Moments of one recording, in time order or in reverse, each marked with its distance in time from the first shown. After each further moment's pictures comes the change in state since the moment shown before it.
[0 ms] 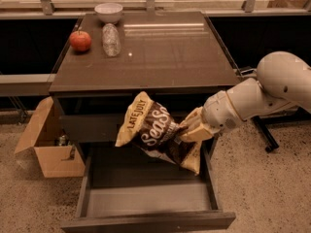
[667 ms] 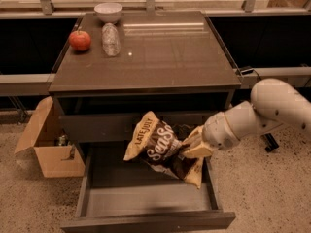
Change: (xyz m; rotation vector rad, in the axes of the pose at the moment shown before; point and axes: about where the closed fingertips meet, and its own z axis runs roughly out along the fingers) arm 0.058 0.001 0.033 -0.008 0.025 0.061
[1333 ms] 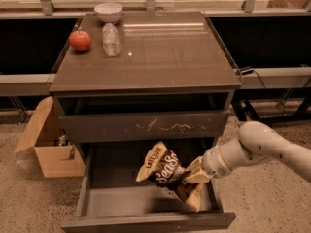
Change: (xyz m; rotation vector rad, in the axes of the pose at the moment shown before) arm 0.135 -0.014 0.084 -0.009 0.033 0.177
